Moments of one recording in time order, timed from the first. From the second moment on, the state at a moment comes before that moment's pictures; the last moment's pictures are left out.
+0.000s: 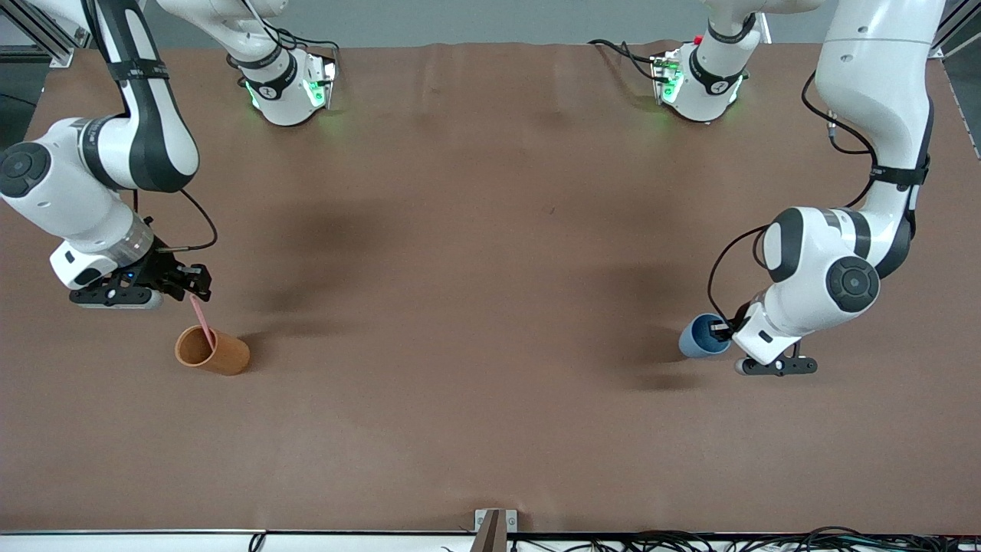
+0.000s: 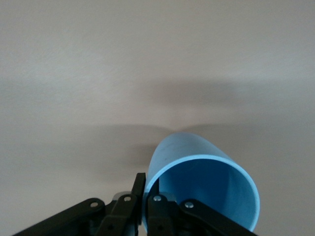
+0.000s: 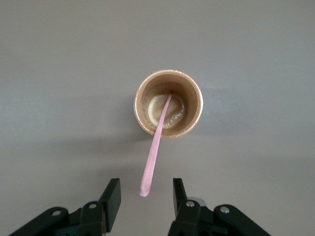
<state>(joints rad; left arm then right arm) -0.10 0.48 -0.06 -1.78 -0.04 2.26 -0.16 -0.03 0.10 -0.01 -2.16 0.02 2.40 -0.03</state>
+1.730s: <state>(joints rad) -0.26 0.73 -0.52 -1.59 0.33 2.23 -1.23 -0.06 0.04 -0.02 -1.45 0.02 1.29 -0.03</state>
